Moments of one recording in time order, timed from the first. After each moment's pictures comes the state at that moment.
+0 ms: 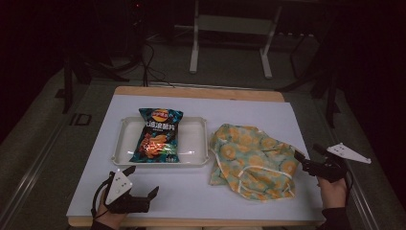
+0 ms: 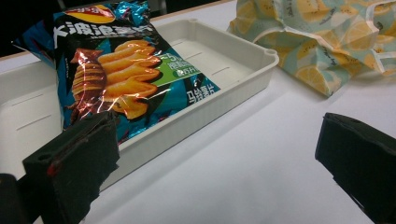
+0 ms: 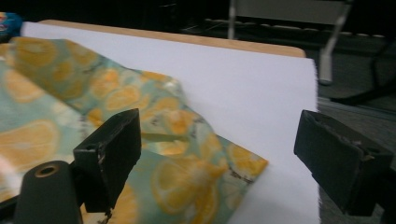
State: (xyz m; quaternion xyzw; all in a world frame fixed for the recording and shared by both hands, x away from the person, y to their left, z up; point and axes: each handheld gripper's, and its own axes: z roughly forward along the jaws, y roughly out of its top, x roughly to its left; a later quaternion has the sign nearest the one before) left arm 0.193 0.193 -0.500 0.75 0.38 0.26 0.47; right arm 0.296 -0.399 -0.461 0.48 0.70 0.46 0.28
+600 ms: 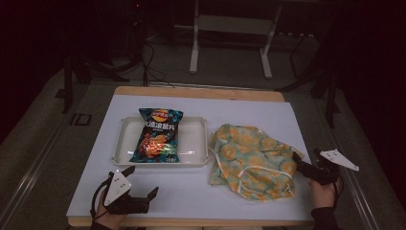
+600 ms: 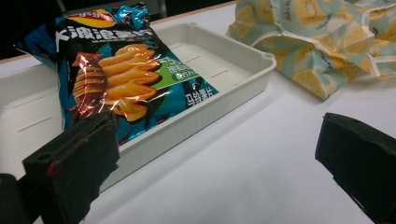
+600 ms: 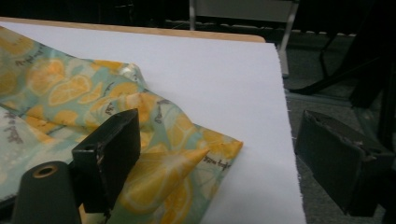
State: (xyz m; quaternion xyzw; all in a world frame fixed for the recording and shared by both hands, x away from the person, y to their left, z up) left arm 0.191 0.194 -0.498 0.75 0.38 0.26 0.48; right arm 0.297 -0.392 -0.492 0.52 0.66 0.43 0.33
